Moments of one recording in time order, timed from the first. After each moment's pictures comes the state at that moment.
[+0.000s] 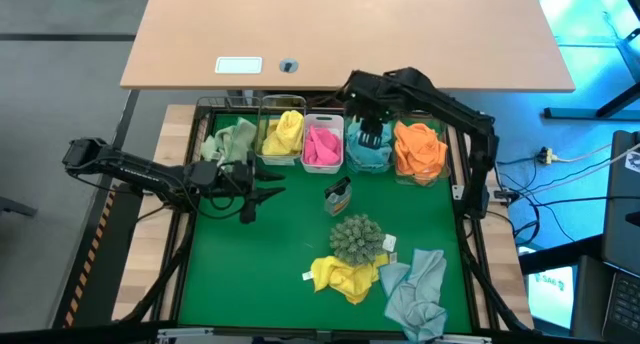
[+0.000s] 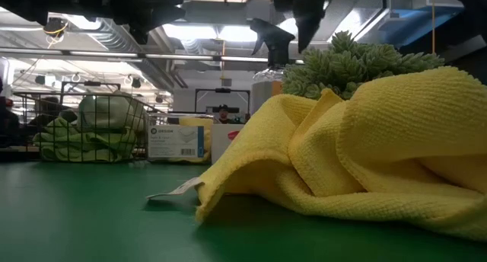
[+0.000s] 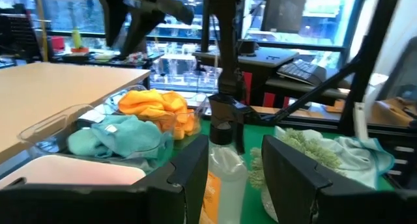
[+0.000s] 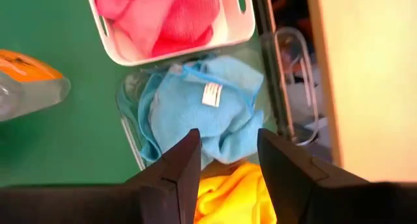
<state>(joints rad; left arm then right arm) -0.12 0.90 0.38 0.52 -0.26 -0.08 -0.35 1.90 2.20 -1.57 0.22 -0.19</state>
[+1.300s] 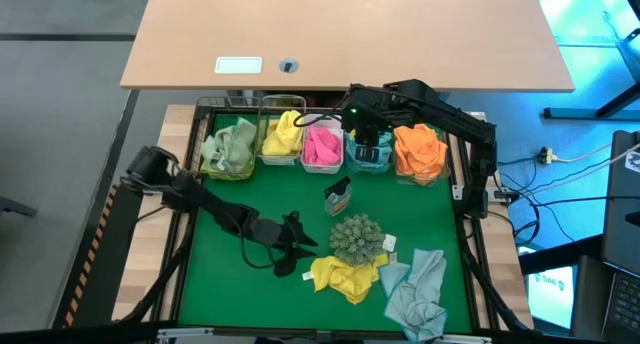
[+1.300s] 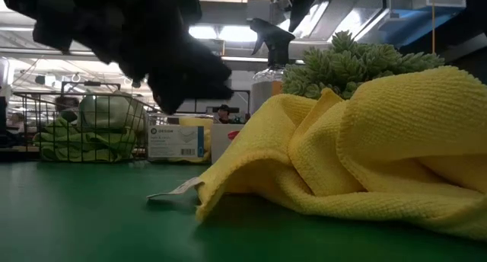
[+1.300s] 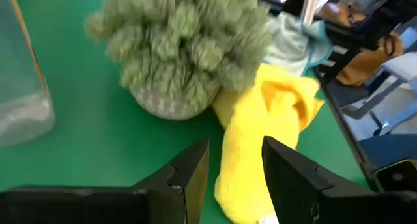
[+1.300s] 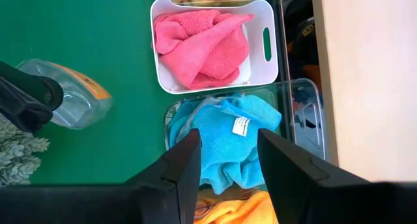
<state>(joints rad) -0.38 1.71 0.68 0.60 -0.20 -0.47 -0.21 1.90 2.30 -1.57 0.22 -0.19</state>
